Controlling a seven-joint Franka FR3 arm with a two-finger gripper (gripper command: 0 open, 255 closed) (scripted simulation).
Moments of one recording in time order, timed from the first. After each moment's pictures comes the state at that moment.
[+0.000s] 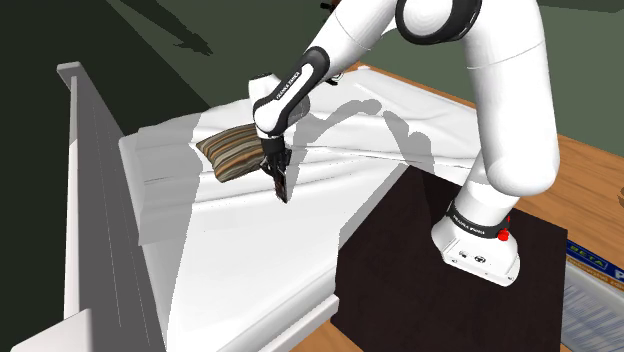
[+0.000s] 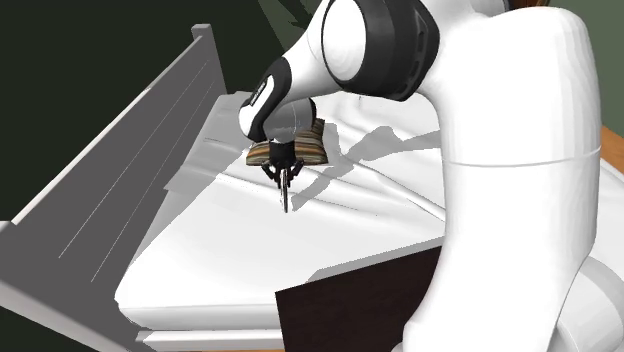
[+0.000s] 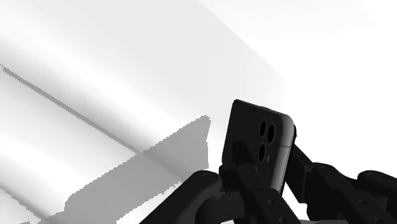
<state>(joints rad) 0.13 0.55 0.12 -1.91 0.05 2.33 0.21</state>
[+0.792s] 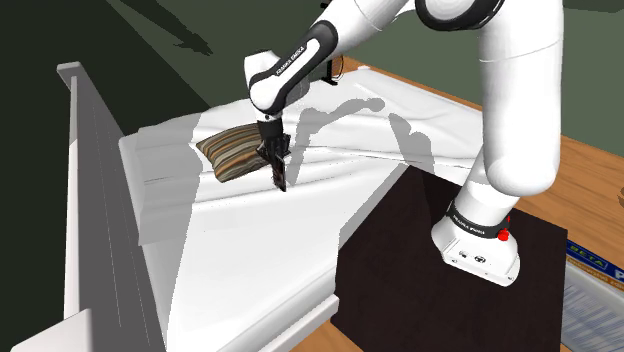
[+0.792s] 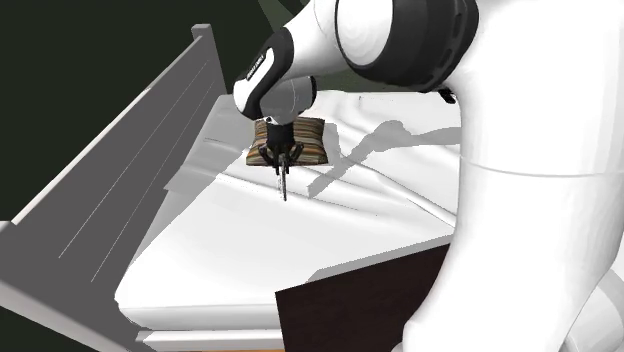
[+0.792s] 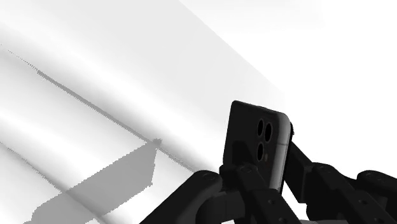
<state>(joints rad) 0.12 0.45 0.13 -1.90 0.05 2.22 0.22</state>
